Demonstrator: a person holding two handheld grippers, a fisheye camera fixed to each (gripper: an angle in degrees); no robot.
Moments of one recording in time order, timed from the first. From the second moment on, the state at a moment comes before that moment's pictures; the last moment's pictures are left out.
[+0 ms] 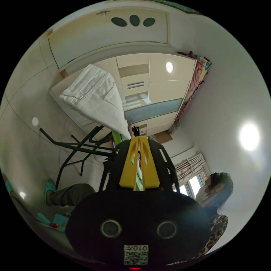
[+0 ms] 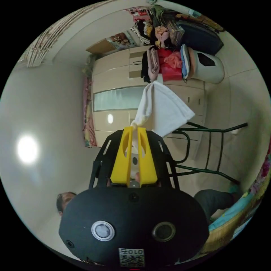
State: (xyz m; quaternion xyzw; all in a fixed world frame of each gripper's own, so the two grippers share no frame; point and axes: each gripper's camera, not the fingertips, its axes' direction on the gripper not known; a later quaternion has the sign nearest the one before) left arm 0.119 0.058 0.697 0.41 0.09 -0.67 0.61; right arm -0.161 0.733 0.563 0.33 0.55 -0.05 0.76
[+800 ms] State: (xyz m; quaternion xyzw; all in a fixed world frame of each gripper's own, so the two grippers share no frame) left arm 0.149 0.050 0.693 0.41 0.09 -0.68 0.61; right arm -0.066 0.688 0.594 0.24 0.71 -0.03 0.66
